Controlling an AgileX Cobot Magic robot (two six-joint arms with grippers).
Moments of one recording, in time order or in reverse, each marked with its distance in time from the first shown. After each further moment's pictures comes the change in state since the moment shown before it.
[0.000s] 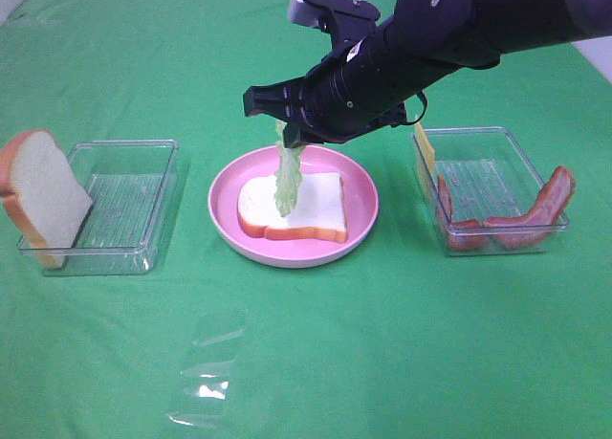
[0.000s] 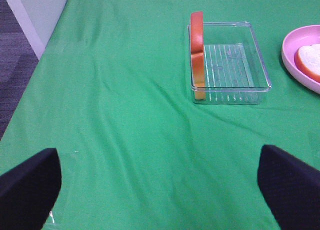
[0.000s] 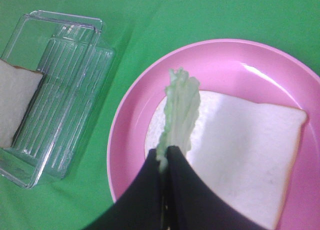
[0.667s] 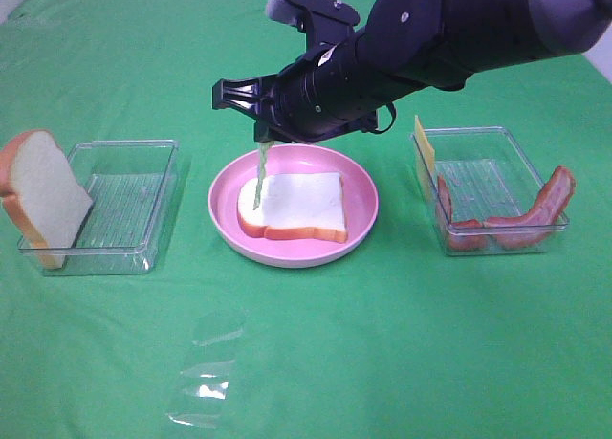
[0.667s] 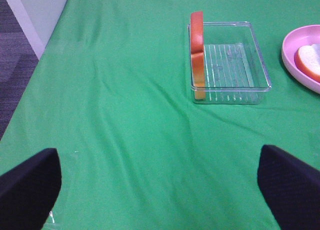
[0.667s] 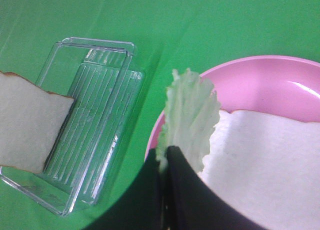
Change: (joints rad) left arm 0.000 0.000 0.000 0.000 0.000 0.000; right arm 0.058 0.032 -0.001 0.099 -0.127 -0.013
